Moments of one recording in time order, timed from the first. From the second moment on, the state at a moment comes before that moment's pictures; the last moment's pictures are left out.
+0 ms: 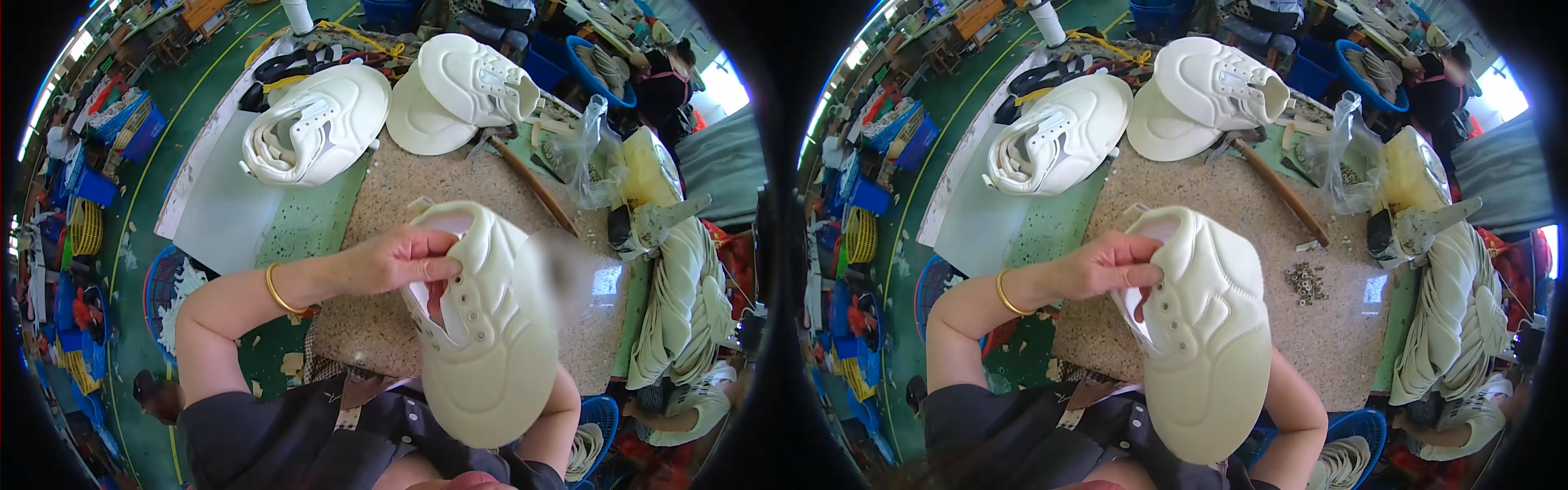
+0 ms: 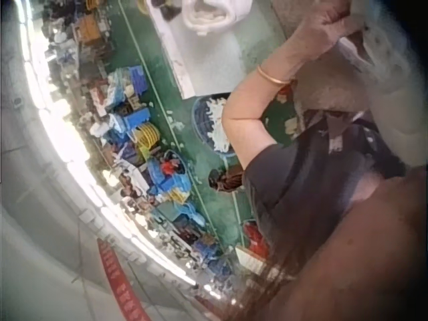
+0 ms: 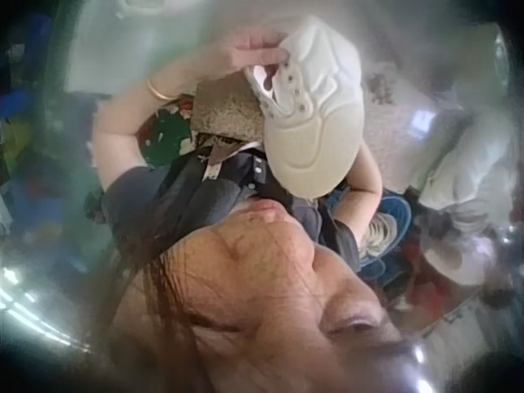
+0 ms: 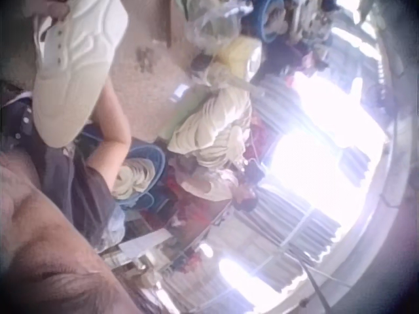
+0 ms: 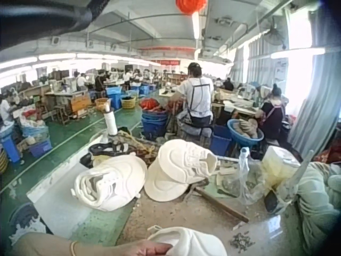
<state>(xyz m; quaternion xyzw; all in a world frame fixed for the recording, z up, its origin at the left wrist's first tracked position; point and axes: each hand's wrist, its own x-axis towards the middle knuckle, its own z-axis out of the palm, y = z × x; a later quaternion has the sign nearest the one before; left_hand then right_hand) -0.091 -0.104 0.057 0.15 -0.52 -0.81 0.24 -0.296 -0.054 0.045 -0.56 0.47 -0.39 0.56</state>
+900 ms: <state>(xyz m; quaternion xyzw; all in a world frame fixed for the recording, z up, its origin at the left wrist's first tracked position) 0.194 -0.186 0.056 0.66 -0.71 0.03 0.26 -0.383 -0.237 0.055 -0.48 0.56 -0.54 0.42</state>
